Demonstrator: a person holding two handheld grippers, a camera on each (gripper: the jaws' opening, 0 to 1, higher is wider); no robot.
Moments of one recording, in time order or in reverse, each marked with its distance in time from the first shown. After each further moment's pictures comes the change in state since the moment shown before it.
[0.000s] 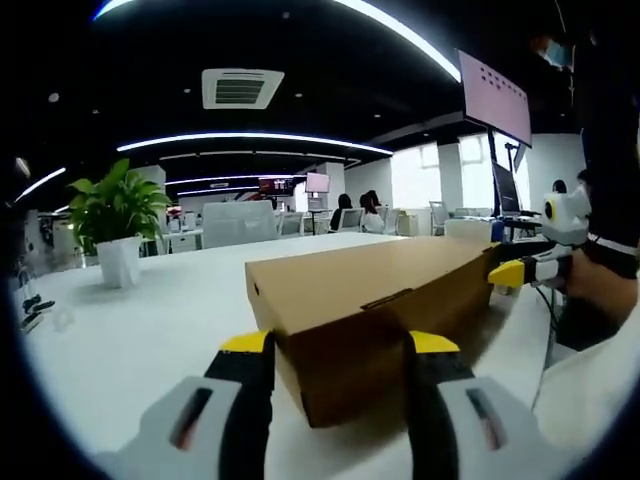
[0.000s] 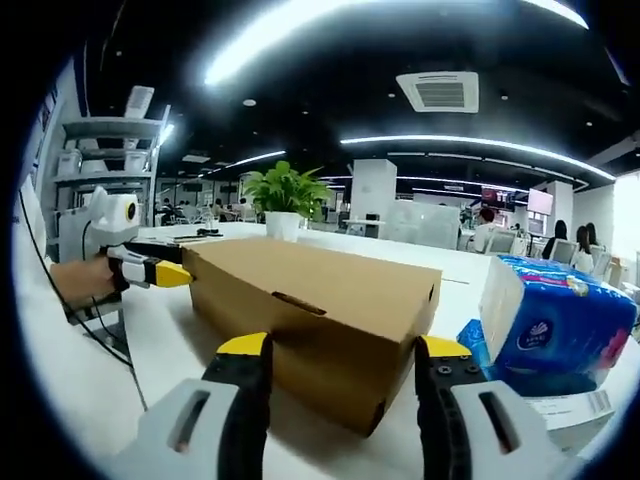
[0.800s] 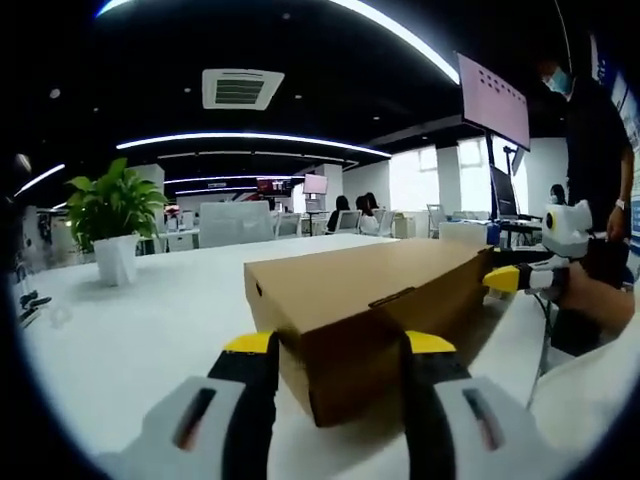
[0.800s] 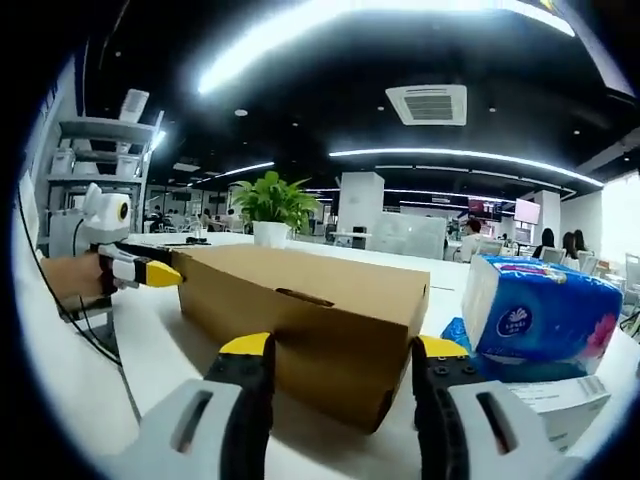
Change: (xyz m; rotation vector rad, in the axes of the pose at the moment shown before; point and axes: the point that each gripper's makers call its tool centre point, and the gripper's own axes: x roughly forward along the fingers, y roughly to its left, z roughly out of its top) left arm 0.001 -0.007 0.002 -0.005 0.014 -0.019; right arm -0.007 -0.008 -0.002 -0.005 -0.042 -0.065
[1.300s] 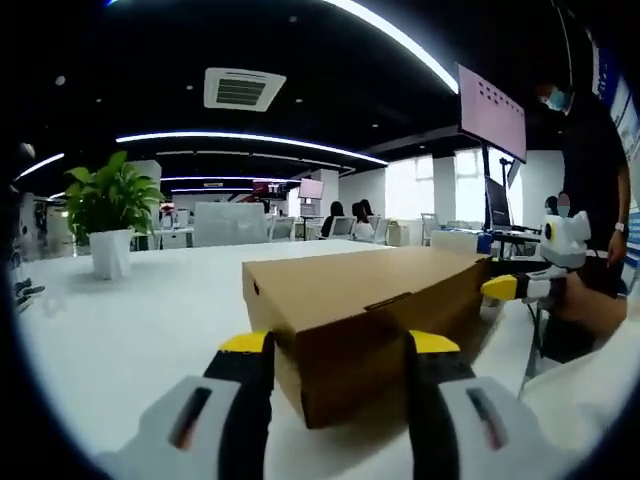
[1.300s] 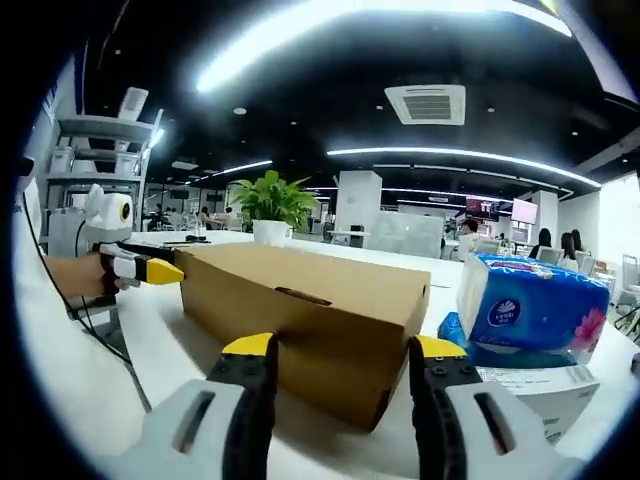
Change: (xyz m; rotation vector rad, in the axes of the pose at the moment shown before) left arm -0.006 -0.008 0.000 -0.016 -0.028 -0.020; right arm -0.014 0.005 -0.002 -0.004 -0.005 -0.020
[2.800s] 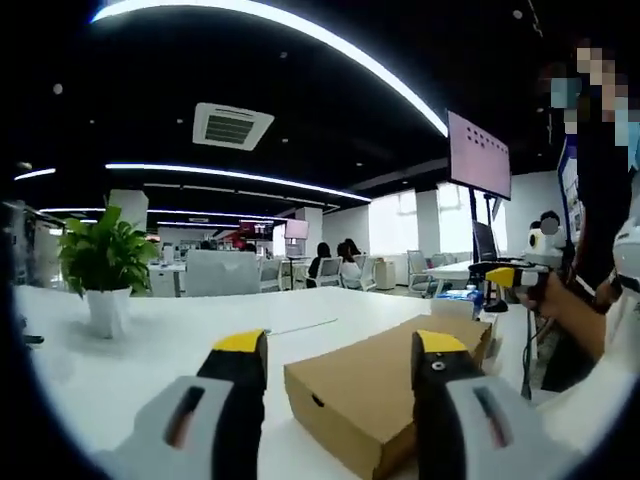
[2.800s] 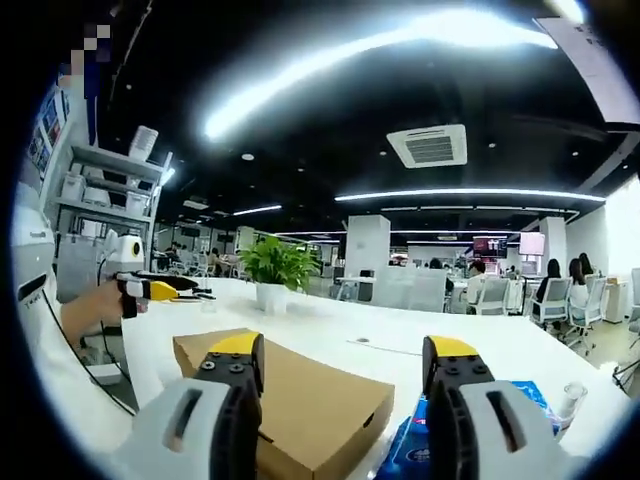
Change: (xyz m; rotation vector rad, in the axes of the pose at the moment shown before) left arm -0.018 0.047 0.107 0.022 -0.165 -0.078; right arm -0.006 -0.047 0.118 0.013 -0.187 0.061
